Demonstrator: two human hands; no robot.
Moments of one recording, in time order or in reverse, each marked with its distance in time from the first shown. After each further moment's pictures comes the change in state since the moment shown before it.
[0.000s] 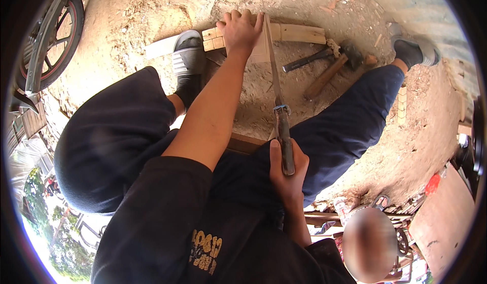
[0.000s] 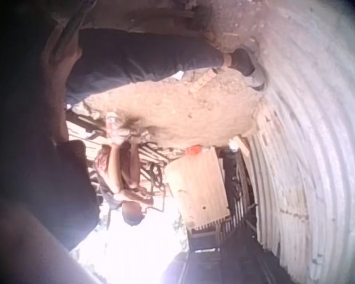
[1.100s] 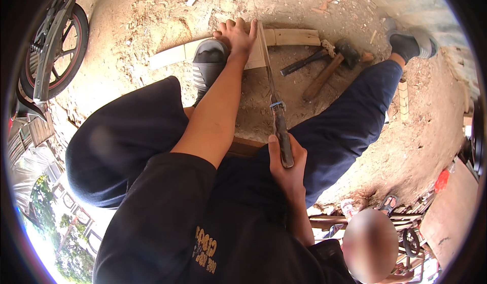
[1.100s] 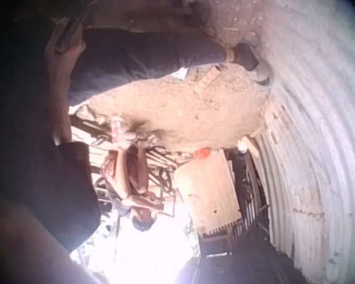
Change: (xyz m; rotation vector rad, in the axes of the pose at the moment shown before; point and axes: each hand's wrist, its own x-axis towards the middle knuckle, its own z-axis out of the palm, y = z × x) left_hand 0.003 0.001 0.013 0.065 -0.140 -0.122; right_hand 0.009 0.012 -0.003 0.115 0.011 -0.020
